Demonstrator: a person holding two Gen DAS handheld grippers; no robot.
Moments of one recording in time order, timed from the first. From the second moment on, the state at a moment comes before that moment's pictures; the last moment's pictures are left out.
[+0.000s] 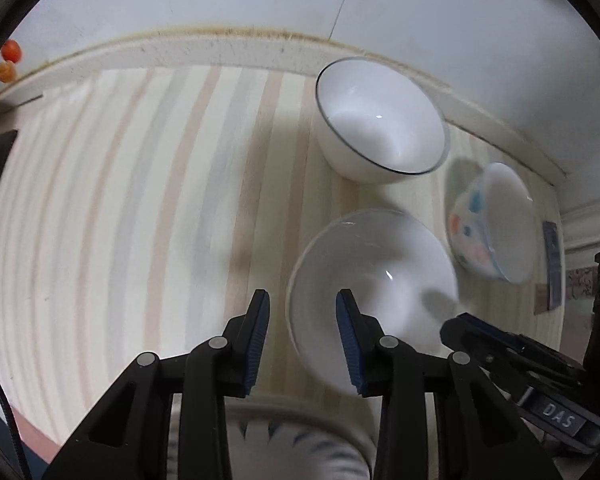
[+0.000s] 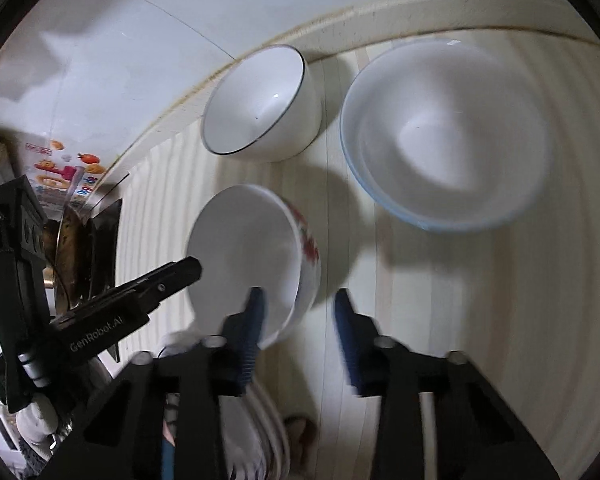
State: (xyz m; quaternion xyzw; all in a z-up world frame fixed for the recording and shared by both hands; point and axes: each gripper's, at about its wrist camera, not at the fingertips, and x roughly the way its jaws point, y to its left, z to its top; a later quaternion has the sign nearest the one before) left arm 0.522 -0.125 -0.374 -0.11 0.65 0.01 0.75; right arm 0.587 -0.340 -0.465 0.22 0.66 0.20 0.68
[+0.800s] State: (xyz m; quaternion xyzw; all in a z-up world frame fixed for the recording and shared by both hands) left arm 0.477 -0.191 -0.330 -0.07 0.62 -0.04 0.78; right arm 0.539 -0.388 -0.413 0.21 0.64 0.19 0.72
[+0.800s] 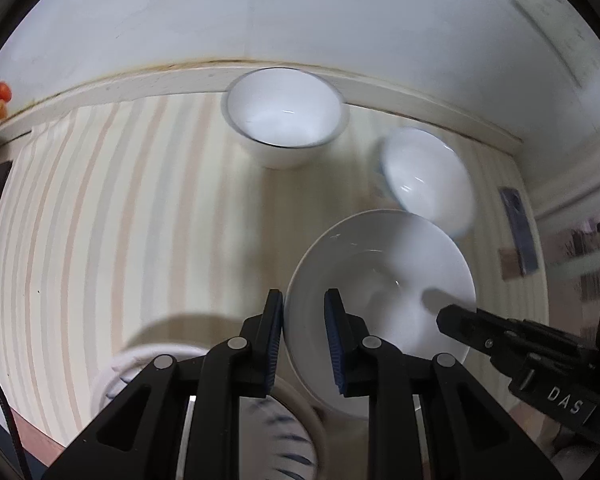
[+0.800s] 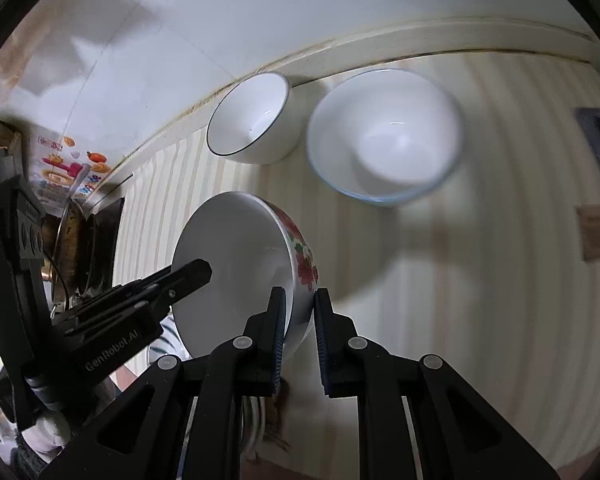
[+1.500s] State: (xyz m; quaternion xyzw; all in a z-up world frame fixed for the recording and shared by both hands) left arm 0.414 -0.281 -0.376 0.01 0.66 -0.11 0.75; right arm 0.430 -0.481 -0.453 0.26 0.67 0.11 0.69
